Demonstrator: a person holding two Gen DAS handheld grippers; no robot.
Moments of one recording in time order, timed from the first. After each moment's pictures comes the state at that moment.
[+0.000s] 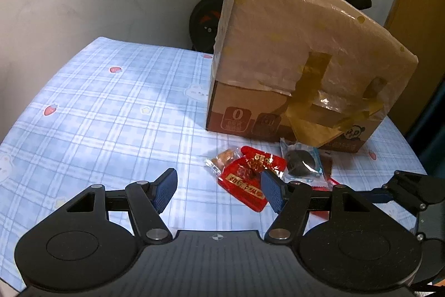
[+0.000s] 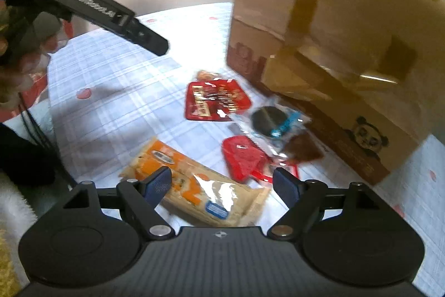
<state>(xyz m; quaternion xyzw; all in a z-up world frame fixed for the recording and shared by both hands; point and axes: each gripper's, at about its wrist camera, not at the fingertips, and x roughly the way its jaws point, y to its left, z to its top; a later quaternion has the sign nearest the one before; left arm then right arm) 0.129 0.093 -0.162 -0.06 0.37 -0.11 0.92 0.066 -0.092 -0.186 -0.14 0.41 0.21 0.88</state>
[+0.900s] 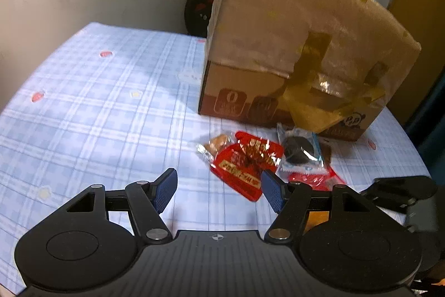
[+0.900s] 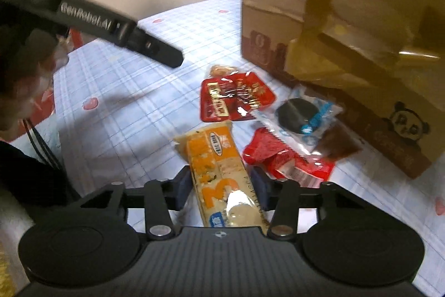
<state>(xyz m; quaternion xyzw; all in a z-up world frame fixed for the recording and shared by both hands) 0.135 0.089 -0.179 -0.06 0.40 -0.12 0.91 0.084 -0.085 -0.203 -0.07 0.43 0.22 0.87</state>
